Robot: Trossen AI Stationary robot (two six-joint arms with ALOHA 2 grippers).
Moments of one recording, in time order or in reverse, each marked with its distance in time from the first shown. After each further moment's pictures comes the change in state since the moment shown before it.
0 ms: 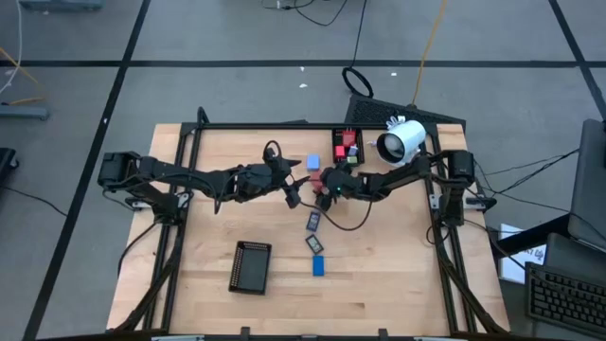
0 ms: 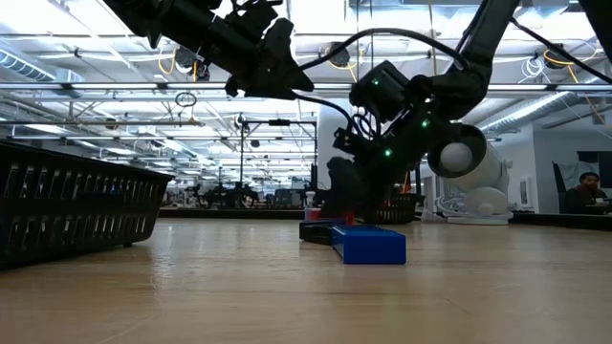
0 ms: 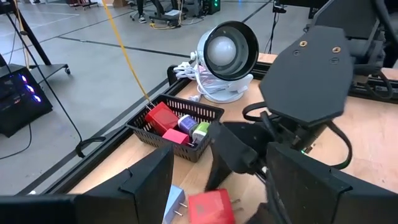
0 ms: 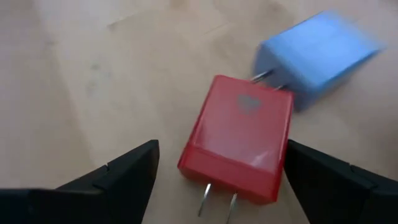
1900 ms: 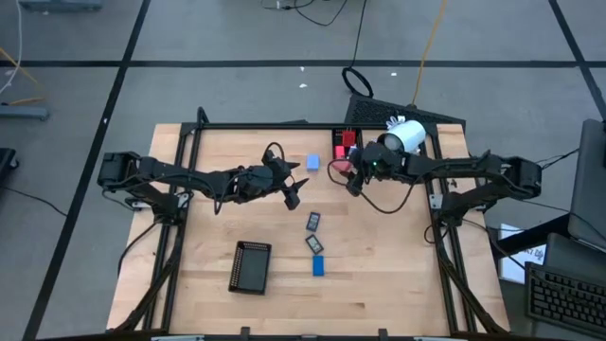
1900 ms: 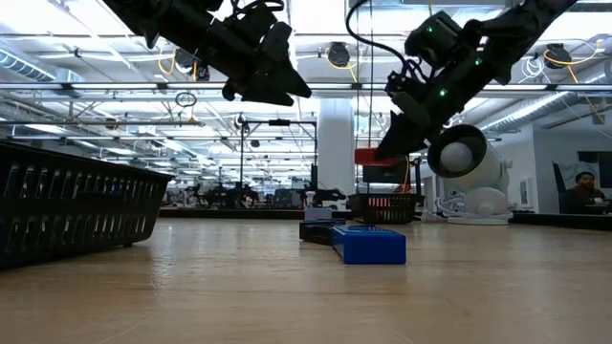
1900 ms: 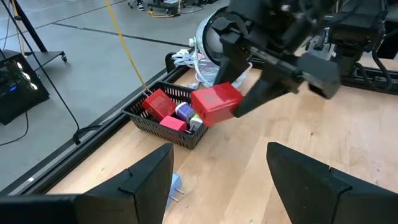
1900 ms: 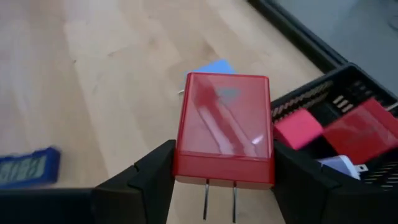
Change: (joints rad) left arm -0.008 0.000 0.000 -0.051 0.000 -0.044; right arm -0.171 -0.558 -0.136 -0.361 -0.128 -0.199
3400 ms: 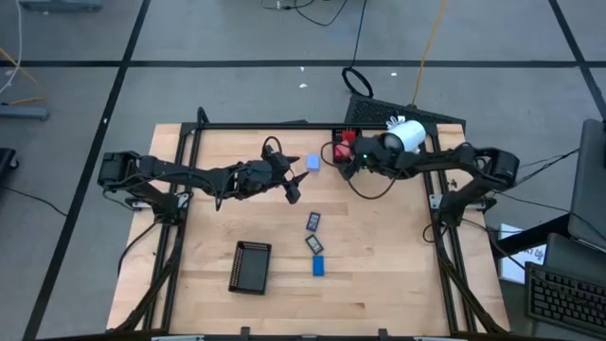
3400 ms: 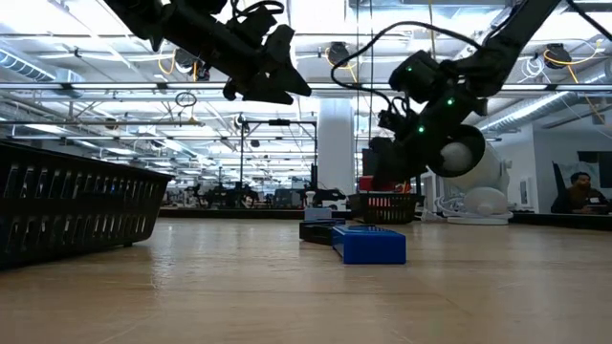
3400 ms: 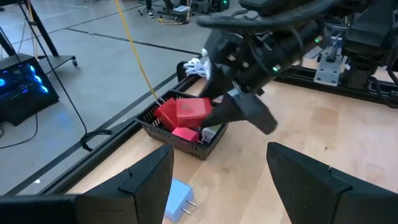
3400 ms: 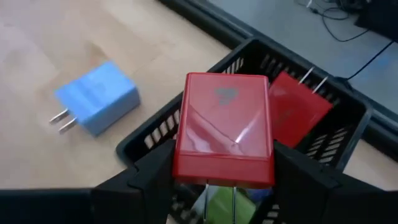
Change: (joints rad) left arm 0.034 0.000 0.000 0.038 -0.002 0.012; right arm -0.112 0.220 0.004 0.185 0.207 0.096
